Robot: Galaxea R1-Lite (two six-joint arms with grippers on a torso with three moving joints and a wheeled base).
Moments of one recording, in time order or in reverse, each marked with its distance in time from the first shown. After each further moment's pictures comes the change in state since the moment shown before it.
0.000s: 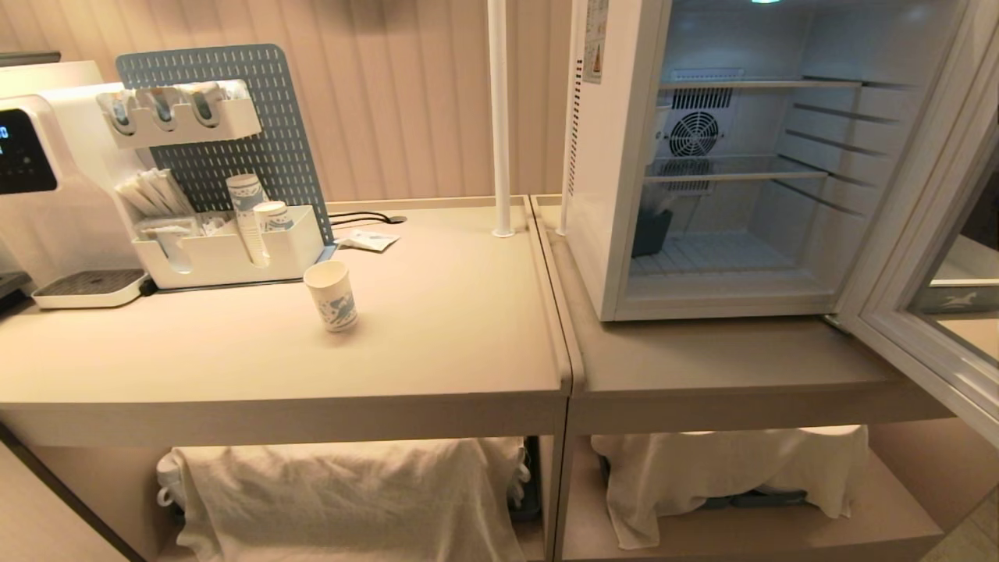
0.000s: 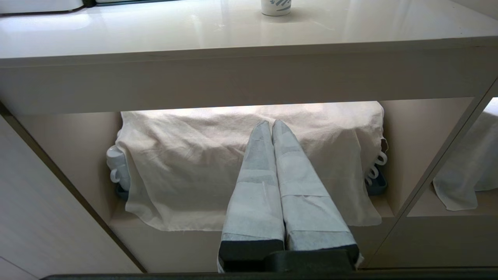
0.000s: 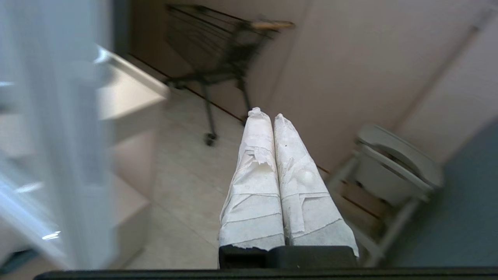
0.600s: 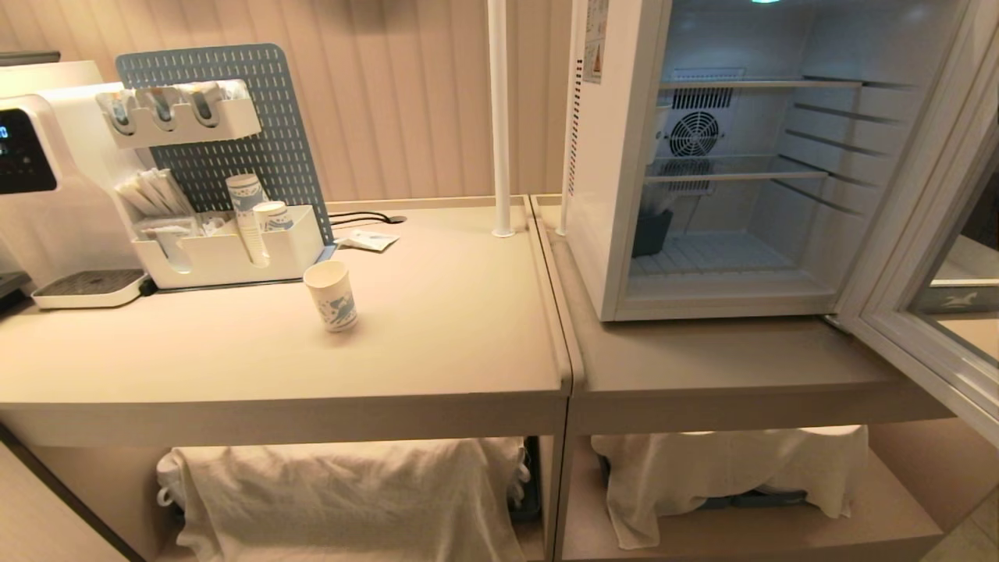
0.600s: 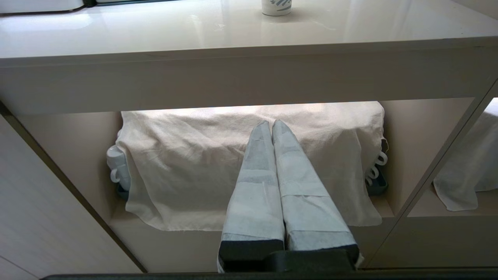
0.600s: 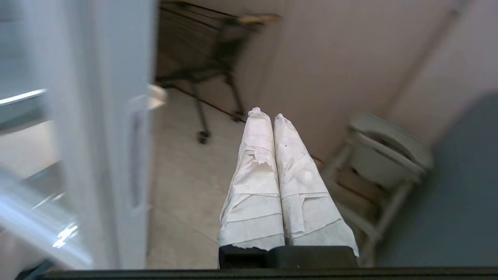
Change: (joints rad) left arm 0.000 0.000 0.000 0.000 0.000 0.000; right arm -0.318 0.117 0.068 -0.124 0.196 0.094
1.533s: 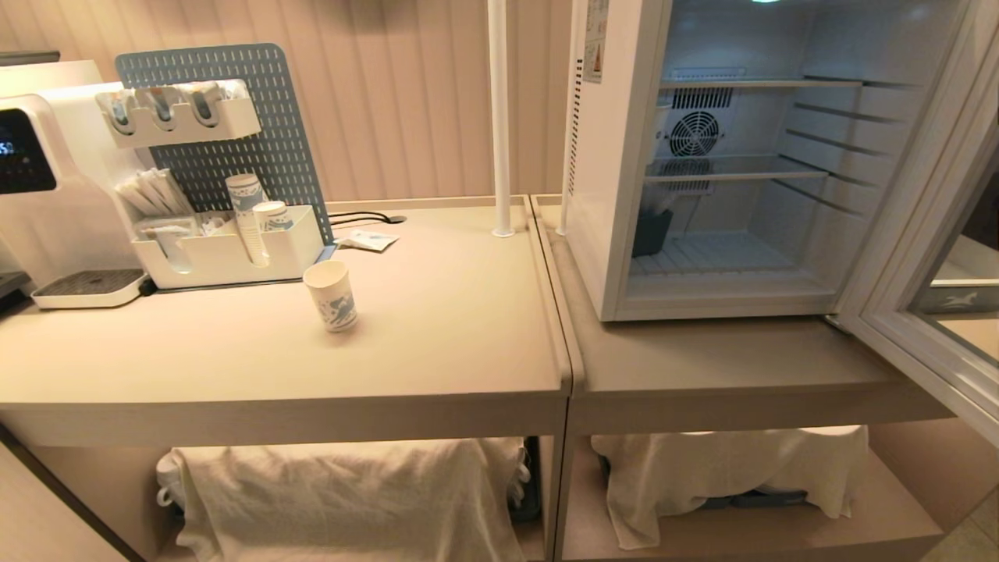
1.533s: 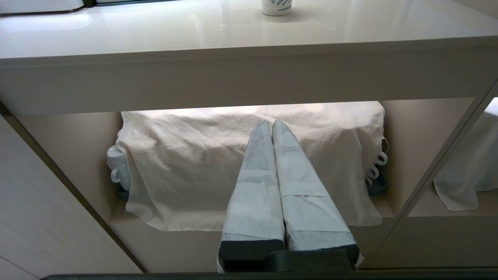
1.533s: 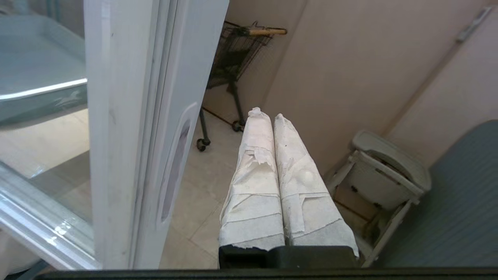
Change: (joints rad) left arm 0.000 0.000 0.000 0.000 0.000 0.000; right arm -0.283 0.026 0.175 -0.200 0.334 -0.046
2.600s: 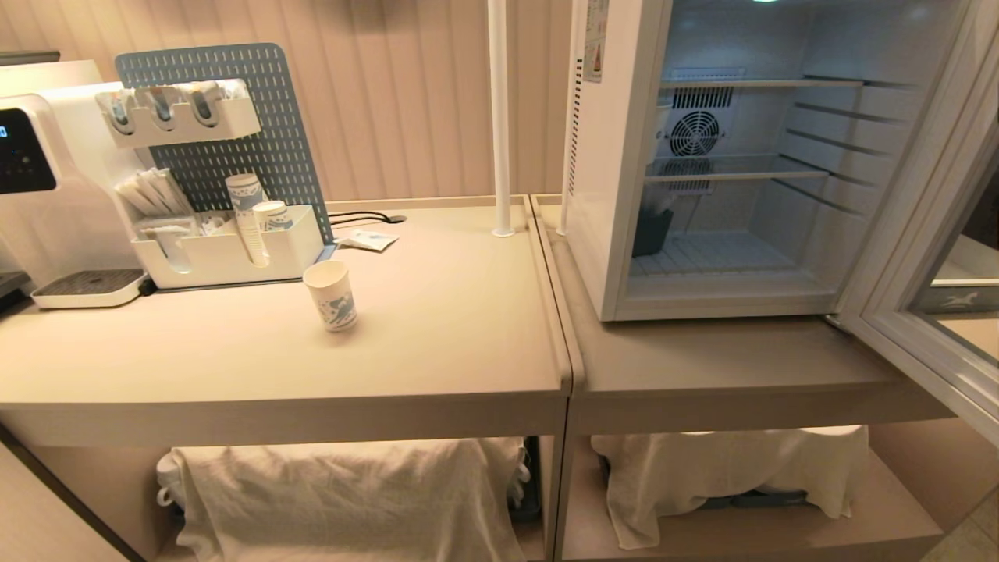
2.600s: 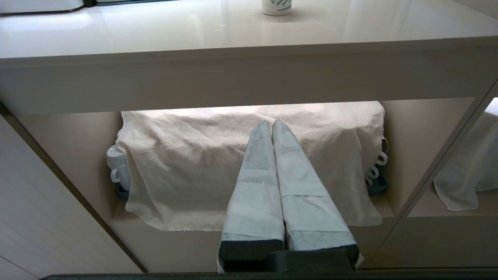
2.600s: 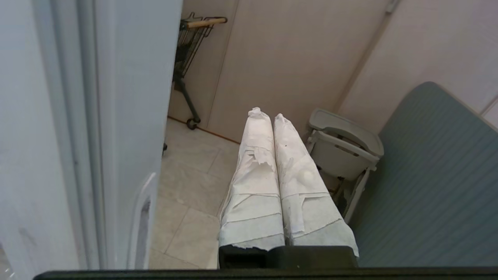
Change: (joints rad) left arm 0.000 0.000 0.000 0.000 0.000 0.000; right arm -0.147 0.155 0.069 -0.280 -0.092 0.003
